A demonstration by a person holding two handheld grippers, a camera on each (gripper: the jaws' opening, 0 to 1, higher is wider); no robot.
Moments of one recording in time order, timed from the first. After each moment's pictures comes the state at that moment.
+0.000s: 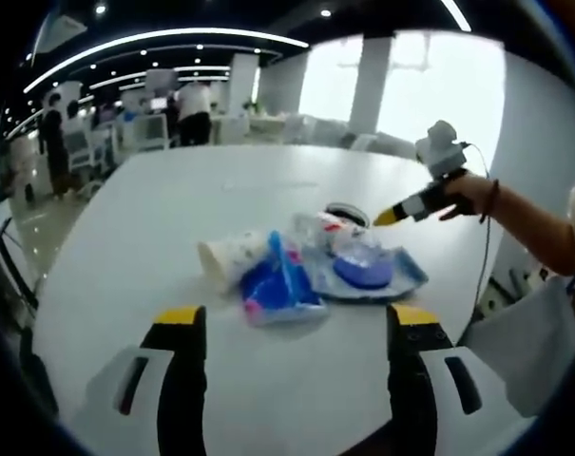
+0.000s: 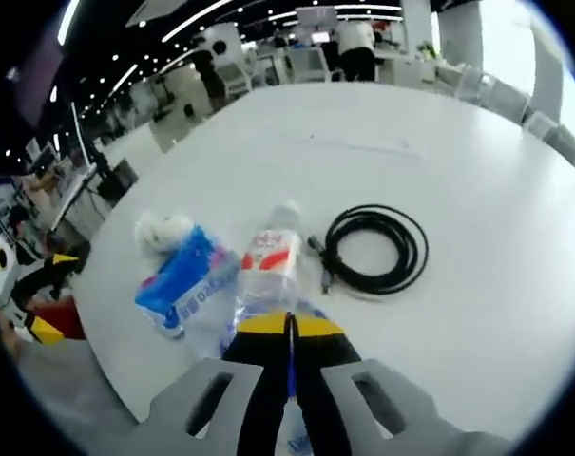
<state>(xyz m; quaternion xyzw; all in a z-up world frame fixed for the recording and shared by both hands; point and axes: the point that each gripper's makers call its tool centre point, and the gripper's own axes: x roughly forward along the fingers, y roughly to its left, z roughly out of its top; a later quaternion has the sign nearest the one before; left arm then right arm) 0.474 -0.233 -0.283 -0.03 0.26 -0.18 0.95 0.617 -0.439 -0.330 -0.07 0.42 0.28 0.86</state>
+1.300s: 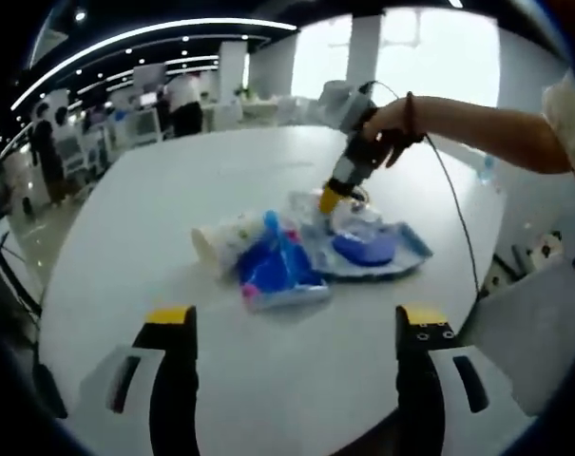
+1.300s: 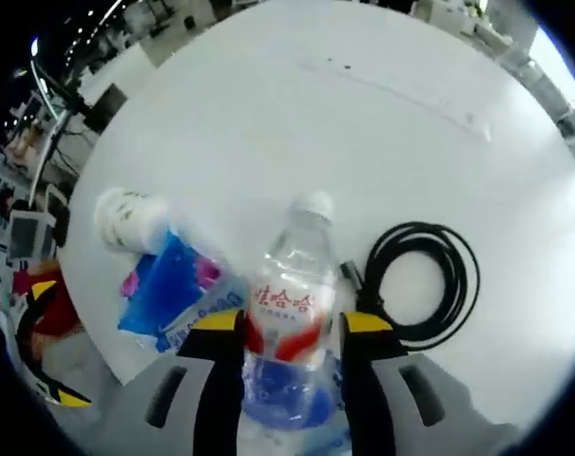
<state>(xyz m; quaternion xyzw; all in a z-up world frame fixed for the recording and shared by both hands) 0.471 -0.239 -0.301 0.01 0.30 -0.20 0.93 0.657 -0.385 -0.374 -0.14 0.61 0.28 0.73</state>
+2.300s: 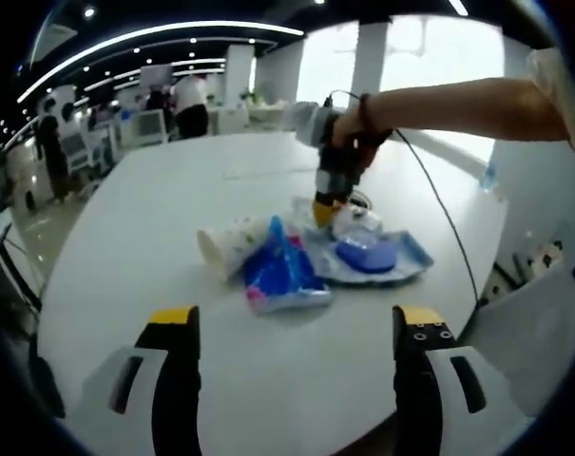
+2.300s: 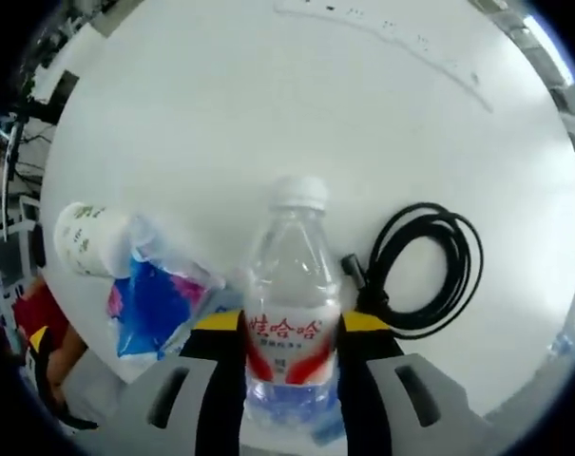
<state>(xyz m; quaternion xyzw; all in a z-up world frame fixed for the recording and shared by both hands) 0.472 -0.233 -0.294 -0.01 0.28 -0.18 0.94 0.668 -0.385 -0.387 -0.17 0.67 0.20 0.69</state>
